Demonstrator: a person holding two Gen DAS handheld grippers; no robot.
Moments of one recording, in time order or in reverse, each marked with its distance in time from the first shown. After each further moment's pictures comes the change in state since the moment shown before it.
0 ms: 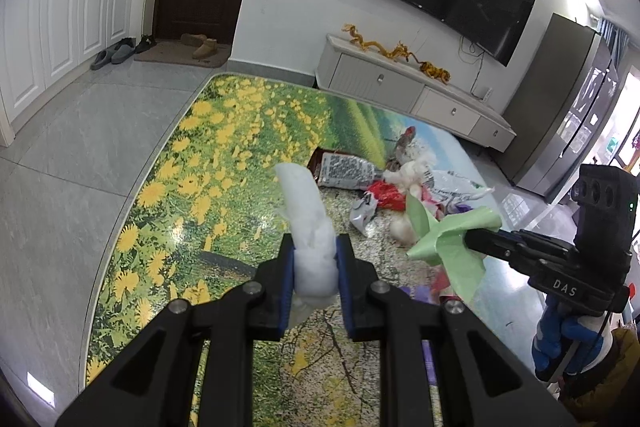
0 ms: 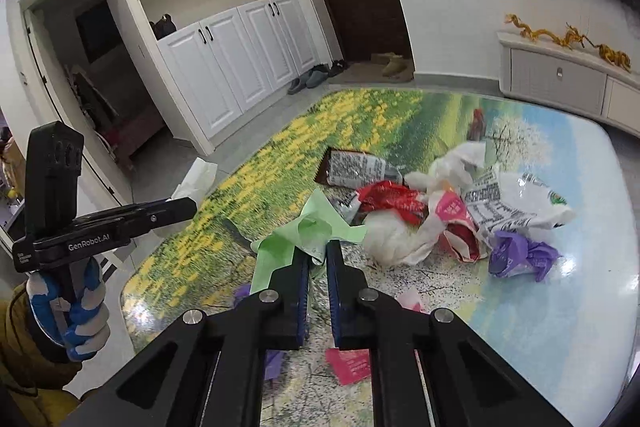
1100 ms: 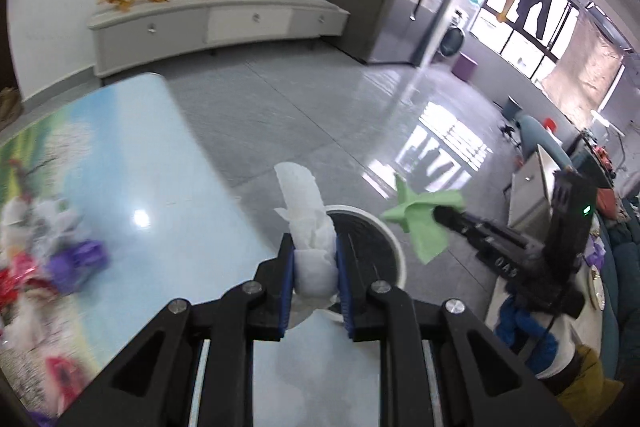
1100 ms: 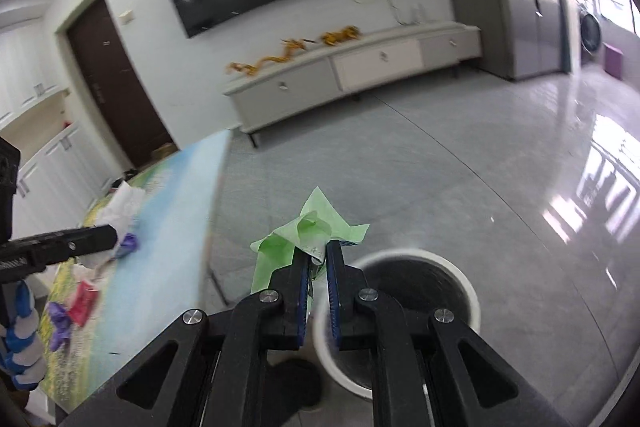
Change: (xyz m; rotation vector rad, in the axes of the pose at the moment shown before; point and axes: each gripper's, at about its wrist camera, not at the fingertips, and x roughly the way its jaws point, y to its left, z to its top) left arm 0.129 -0.391 -0.029 0.483 0.327 -0.452; right arm -0.253 -0.217 -0.169 0.554 -0.255 -0.649
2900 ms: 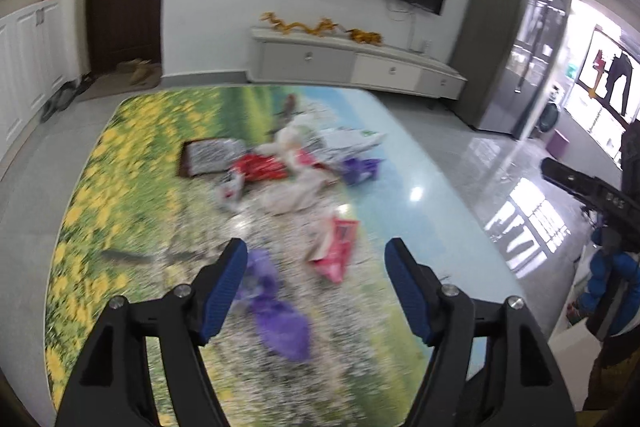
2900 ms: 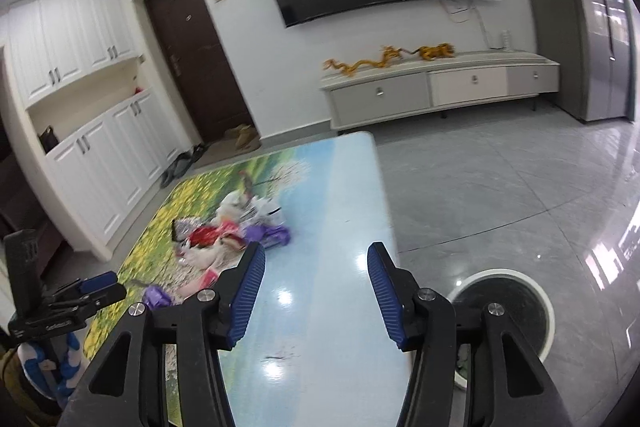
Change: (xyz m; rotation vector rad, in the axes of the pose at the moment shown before) left arm -0.209 0.156 -0.173 -0.269 -0.225 0.386; right arm -0.039 0.181 0.010 -0.213 0.008 0.233
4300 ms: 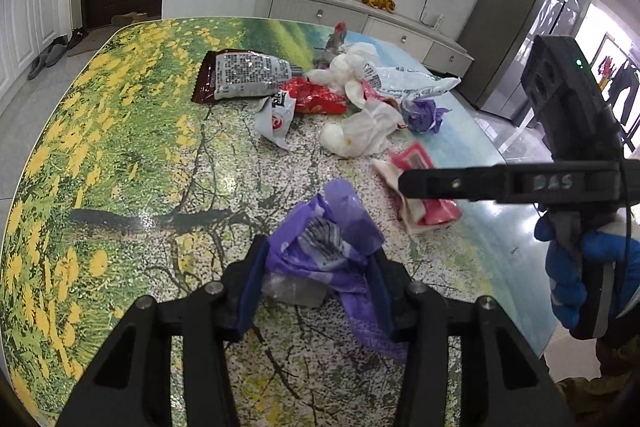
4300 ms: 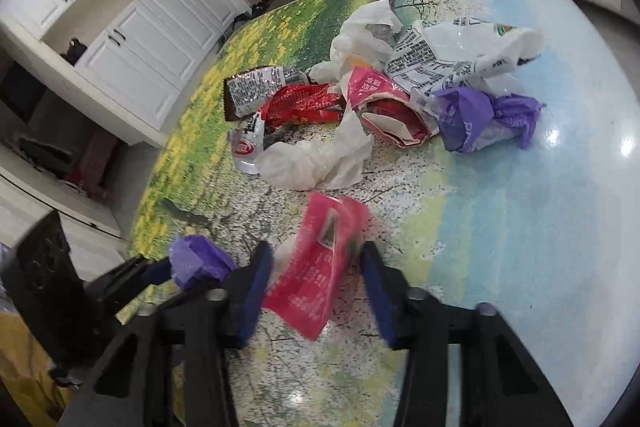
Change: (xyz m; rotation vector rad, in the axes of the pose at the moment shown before) left arm 0.070 0.060 -0.025 -0.046 0.124 -0.077; right arm 0.201 0.117 -0.033 -0.027 0.555 0.262
